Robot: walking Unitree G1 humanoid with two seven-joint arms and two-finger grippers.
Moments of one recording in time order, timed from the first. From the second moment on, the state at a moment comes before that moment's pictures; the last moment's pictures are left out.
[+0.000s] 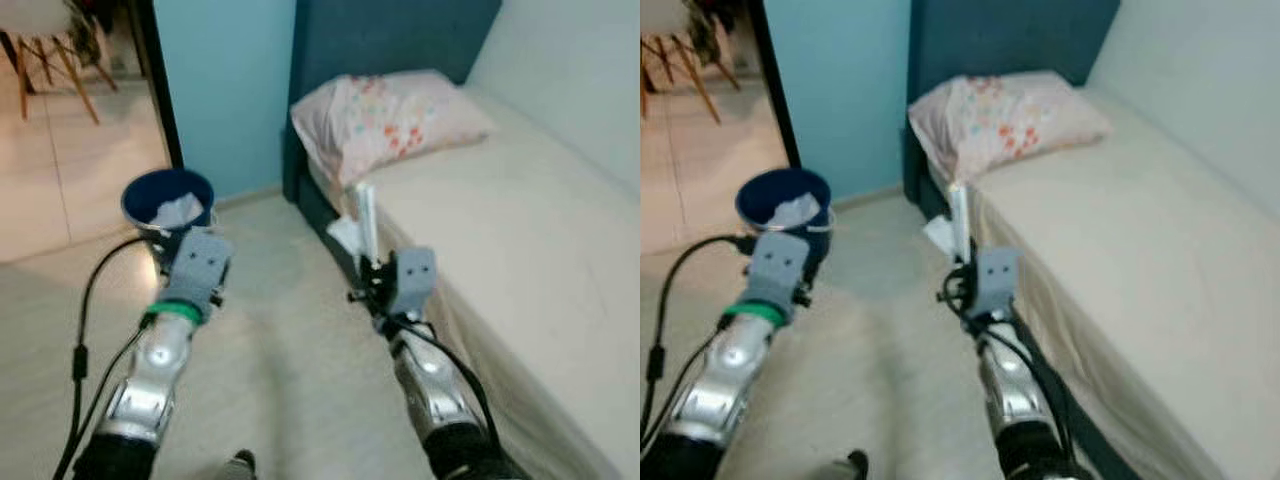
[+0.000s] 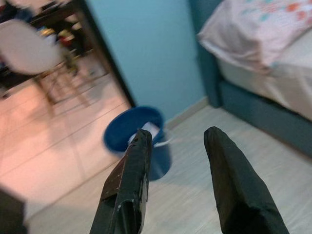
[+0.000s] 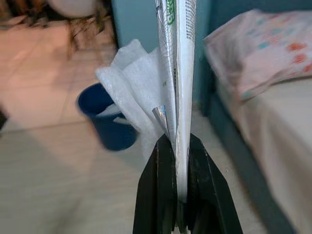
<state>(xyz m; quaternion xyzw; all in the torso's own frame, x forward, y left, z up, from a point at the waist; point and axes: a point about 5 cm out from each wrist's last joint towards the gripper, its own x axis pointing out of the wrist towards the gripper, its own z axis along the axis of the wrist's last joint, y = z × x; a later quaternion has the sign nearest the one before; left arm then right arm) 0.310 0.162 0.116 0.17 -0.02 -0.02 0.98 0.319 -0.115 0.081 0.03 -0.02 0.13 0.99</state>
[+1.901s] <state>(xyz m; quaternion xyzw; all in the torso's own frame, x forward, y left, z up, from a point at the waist) 0.312 0.175 0.112 0.20 -0.01 0.01 0.98 0.322 -0.106 0.091 0.07 -0.04 0.14 0.99</state>
